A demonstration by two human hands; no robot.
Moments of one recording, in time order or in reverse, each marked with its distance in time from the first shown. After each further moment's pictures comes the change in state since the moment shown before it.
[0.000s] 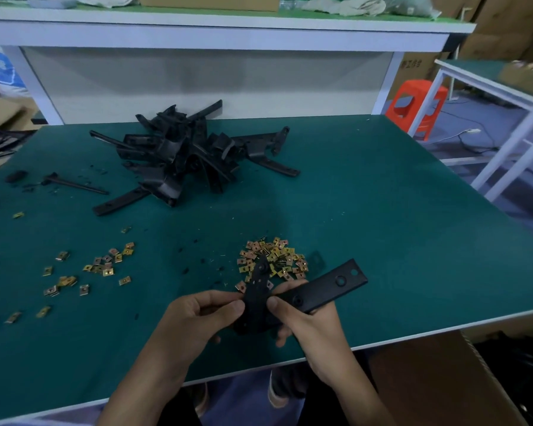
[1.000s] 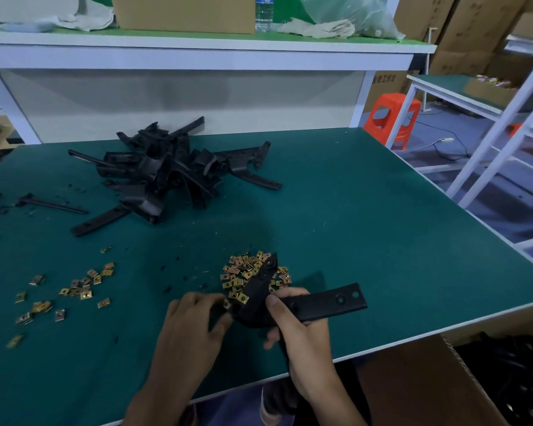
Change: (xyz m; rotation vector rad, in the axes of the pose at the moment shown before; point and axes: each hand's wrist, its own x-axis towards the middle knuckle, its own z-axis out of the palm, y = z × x) left_hand 0.025 -0.013 0.018 0.980 0.259 0.362; right_hand -0.001 0.002 0.003 0.105 0.191 -0.065
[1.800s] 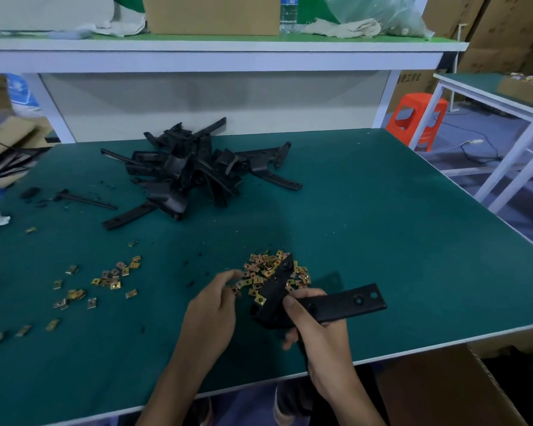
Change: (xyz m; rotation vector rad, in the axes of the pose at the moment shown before) left_hand 0.012 0.005 -0.007 -0.355 -0.002 -0.121; right_hand 0.001 0.000 0.000 -0.037 -0.011 0.013
